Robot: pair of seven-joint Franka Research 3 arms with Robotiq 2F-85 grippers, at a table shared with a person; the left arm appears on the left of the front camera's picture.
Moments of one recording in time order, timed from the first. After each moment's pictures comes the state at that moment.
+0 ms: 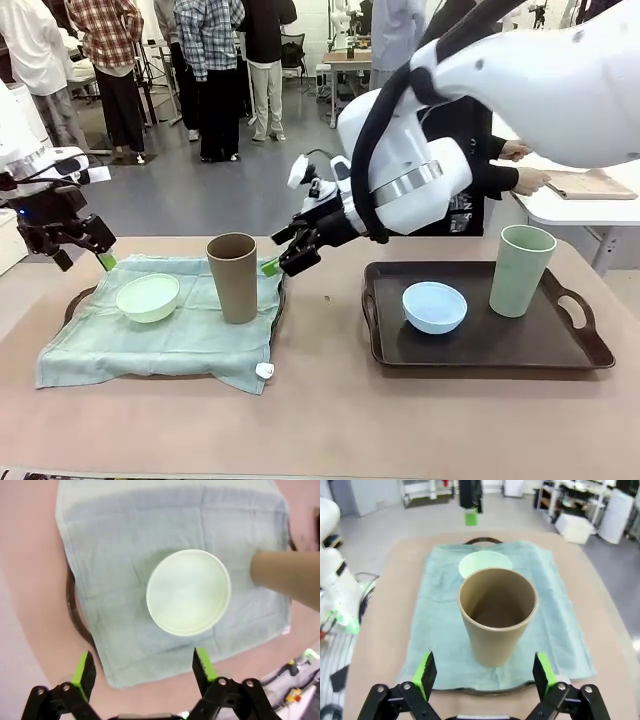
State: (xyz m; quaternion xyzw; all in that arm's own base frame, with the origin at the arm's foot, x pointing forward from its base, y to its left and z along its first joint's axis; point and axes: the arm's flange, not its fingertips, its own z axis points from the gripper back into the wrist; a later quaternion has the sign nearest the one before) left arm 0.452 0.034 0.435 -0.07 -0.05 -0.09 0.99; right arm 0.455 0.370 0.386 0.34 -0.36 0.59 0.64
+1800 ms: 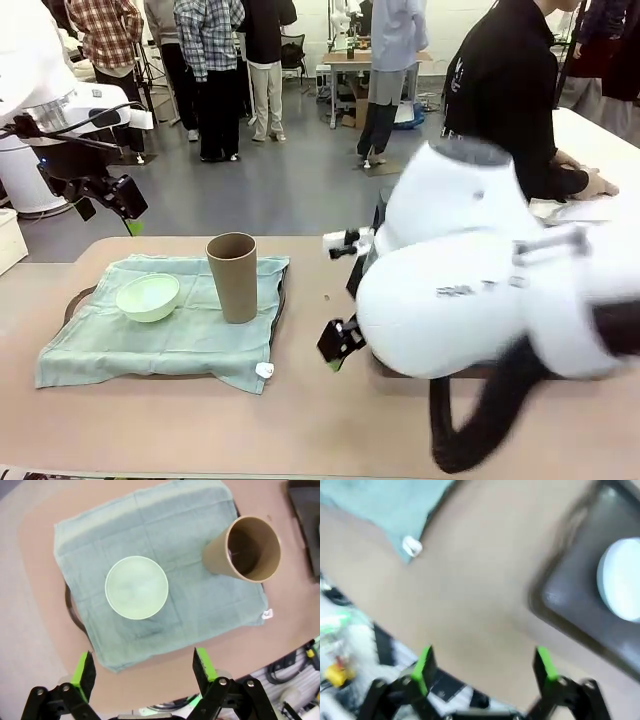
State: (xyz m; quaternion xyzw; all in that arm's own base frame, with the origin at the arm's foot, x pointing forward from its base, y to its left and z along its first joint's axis) left arm 0.398 -0.086 0.534 0.04 -0.12 -0.17 0.98; right arm 0.260 0.318 0.423 0.06 -0.13 0.26 0.96
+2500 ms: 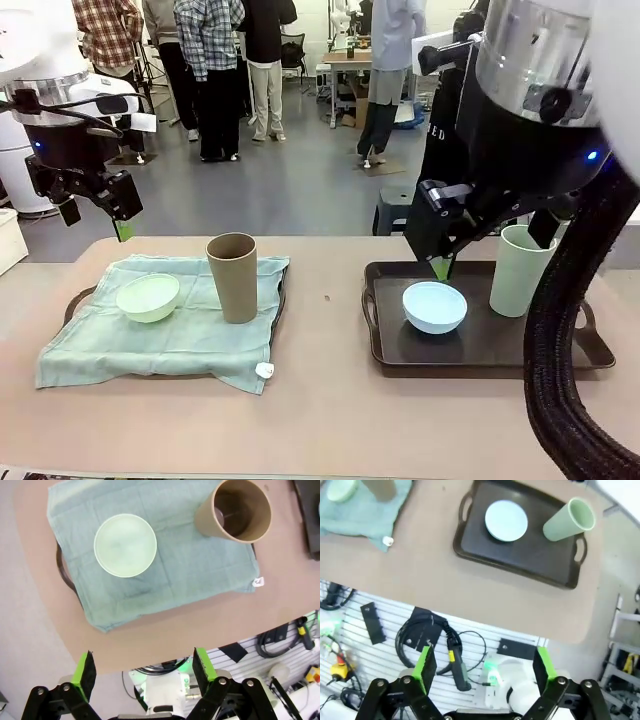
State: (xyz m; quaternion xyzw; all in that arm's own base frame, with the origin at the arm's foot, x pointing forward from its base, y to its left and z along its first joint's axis) left arm 0.380 -0.103 0.555 0.05 -0.04 -0.16 0.99; right arm 0.140 0.271 0.629 -0.07 -0.18 0.14 0.97
